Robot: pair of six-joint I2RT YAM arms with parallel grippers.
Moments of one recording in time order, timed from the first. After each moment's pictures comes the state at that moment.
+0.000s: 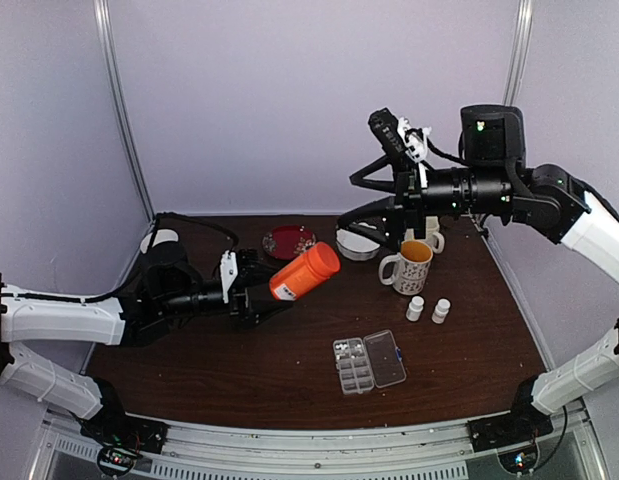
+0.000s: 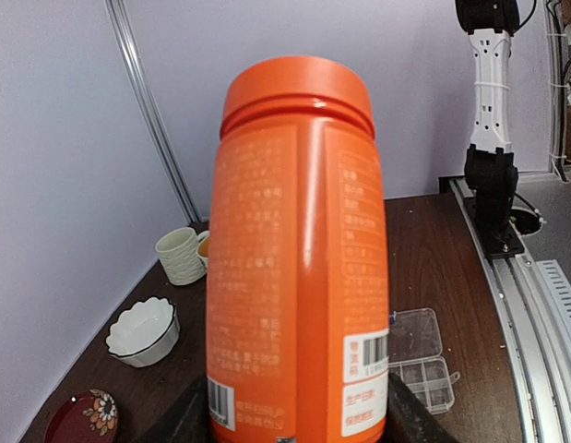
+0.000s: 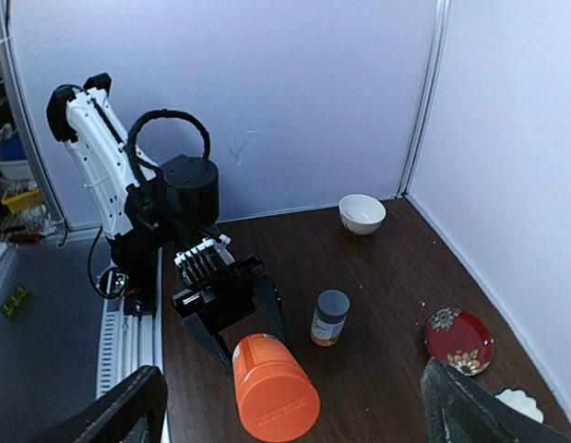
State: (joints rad) left arm -0.87 1.24 0.59 0.57 0.45 0.28; right arm 0.91 1.29 1.53 -0.49 -0.37 -0.18
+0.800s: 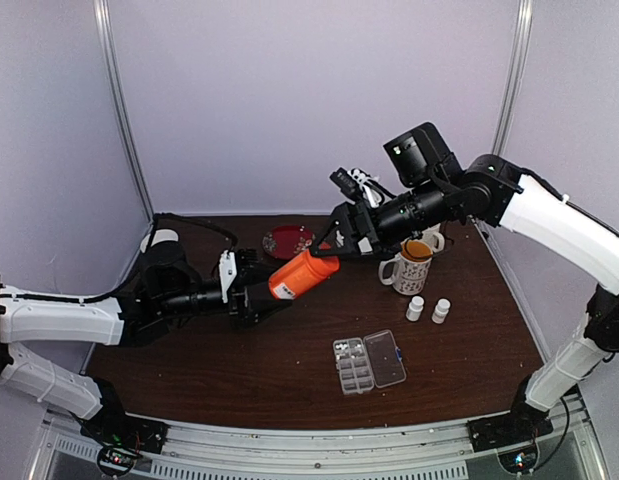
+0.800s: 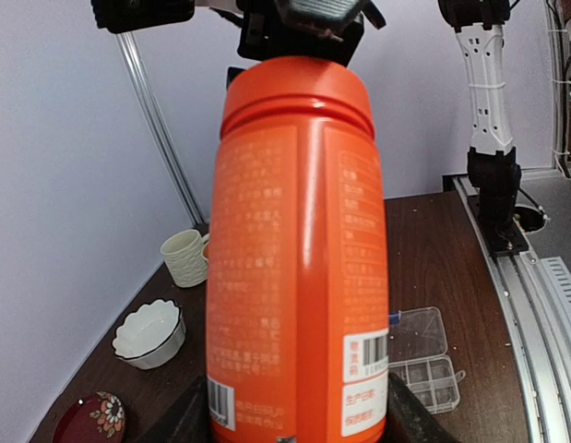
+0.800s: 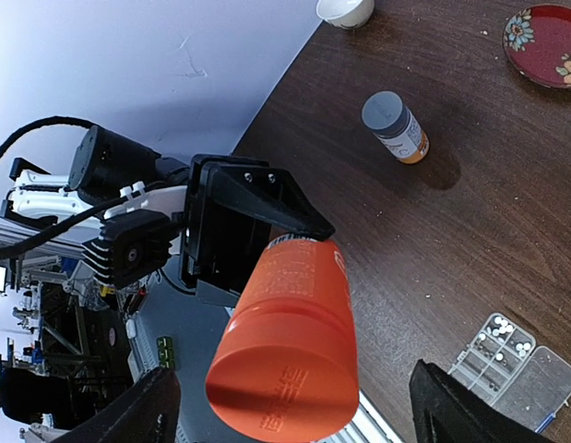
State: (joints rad) left arm -0.87 1.23 0.59 0.57 0.44 0.30; right arm 0.89 1.53 1.67 -0.80 -0.46 0.54
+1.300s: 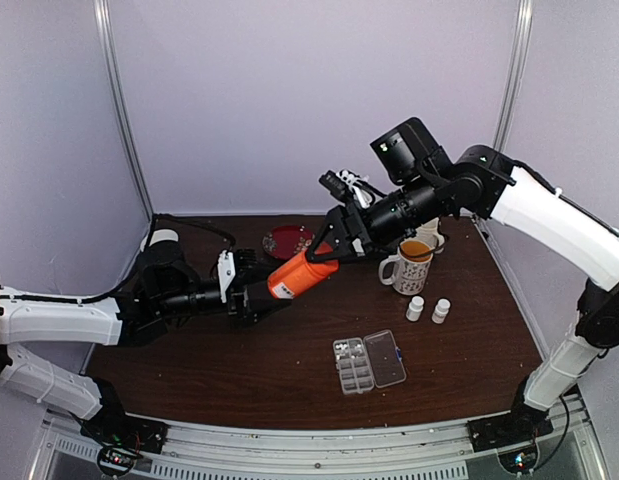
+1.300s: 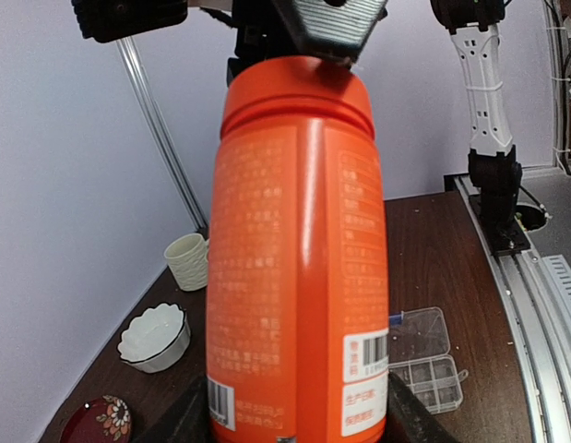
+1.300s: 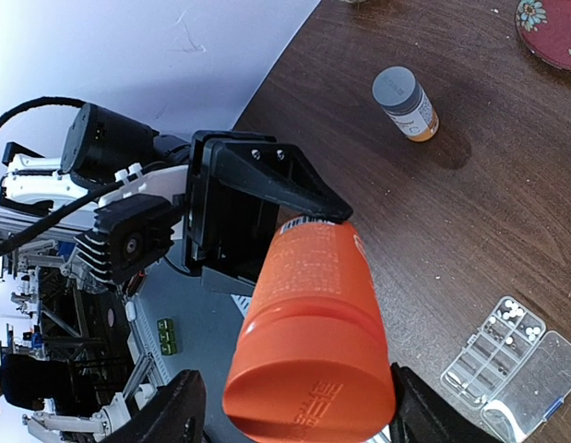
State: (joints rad) left arm -0.87 1.22 0.59 0.57 0.44 0.32; right arm 0.92 1.60 1.78 -0.91 -0.46 0.54
